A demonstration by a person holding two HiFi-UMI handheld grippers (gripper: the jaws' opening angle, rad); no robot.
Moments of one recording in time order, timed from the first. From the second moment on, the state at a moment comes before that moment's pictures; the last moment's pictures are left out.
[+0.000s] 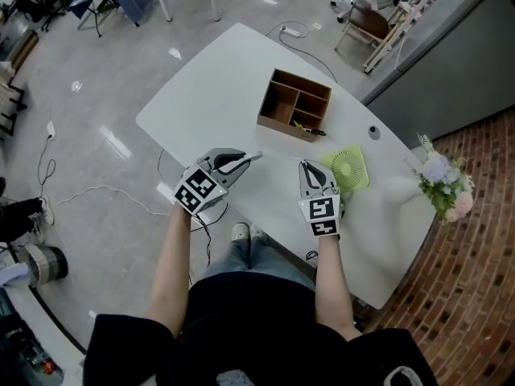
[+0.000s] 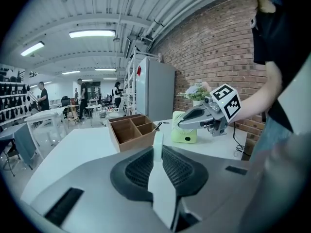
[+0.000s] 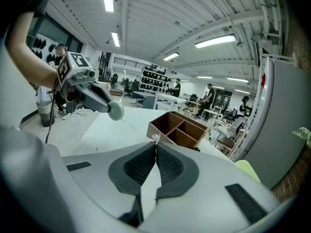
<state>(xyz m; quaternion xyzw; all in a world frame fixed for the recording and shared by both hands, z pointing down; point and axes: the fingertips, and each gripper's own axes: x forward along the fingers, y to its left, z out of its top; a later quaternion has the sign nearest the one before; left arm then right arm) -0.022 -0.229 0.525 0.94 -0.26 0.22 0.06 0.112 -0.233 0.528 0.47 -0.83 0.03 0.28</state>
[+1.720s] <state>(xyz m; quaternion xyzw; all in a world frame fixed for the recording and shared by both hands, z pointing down) -0.058 -0.211 0.571 0.93 -0.21 0.29 0.07 0.192 -0.190 0.547 0.54 -0.76 0.00 0.35</state>
